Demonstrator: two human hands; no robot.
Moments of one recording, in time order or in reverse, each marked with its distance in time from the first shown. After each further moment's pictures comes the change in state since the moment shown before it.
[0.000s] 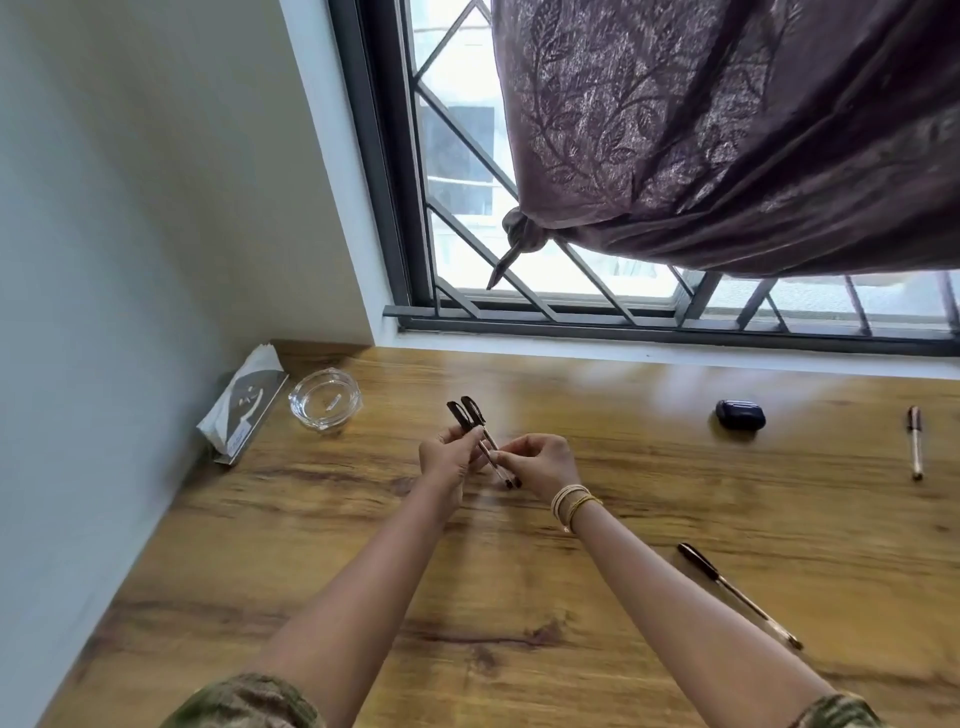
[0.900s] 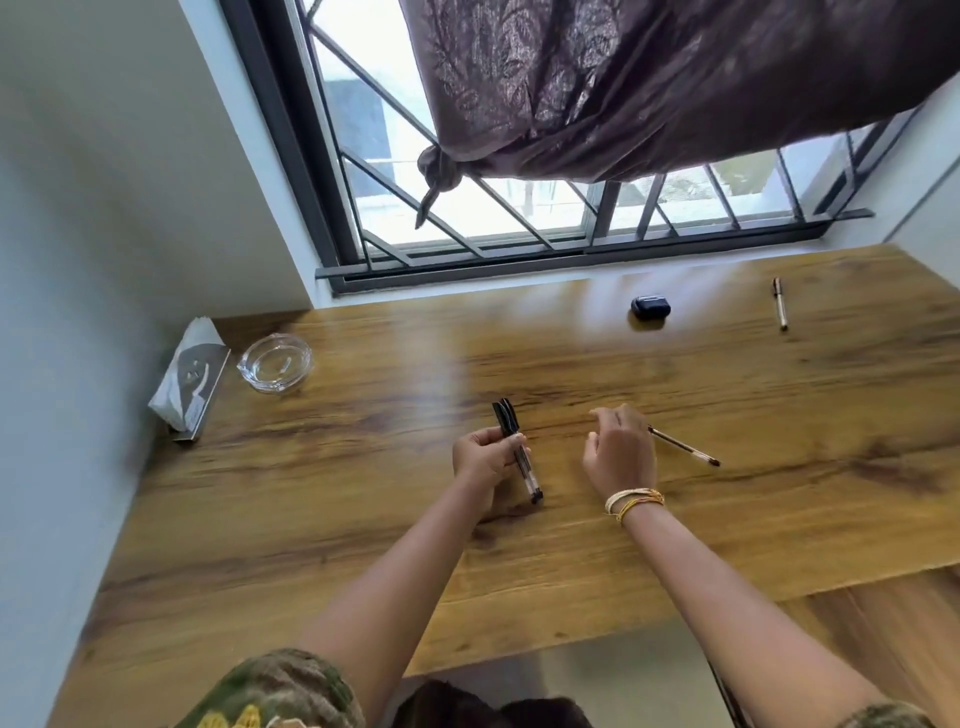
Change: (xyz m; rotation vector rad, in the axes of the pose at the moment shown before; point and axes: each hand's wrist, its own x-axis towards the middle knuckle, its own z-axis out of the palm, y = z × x) left_hand -0.081 -0.096 -0.007 0.223 -0.279 -0.134; right_hand -0.134 0.087 -0.068 -0.806 0.593 -0.085
